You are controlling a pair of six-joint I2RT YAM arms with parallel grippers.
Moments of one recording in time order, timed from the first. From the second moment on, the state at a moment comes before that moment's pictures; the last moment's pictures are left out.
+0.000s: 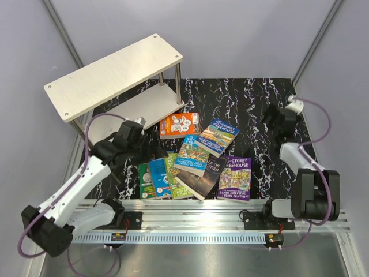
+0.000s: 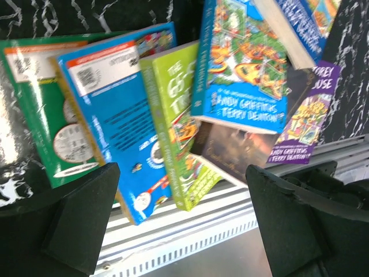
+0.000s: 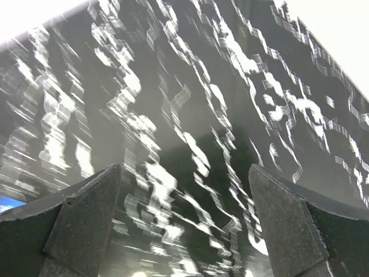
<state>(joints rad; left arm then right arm) -0.52 0.99 0.93 -0.82 0.11 -0.74 -0.08 1.37 0.62 0.40 0.23 0.27</state>
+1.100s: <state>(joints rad) -0.92 0.97 1.08 -1.08 -0.22 -0.89 0.03 1.52 0.56 0.17 -0.62 1.24</state>
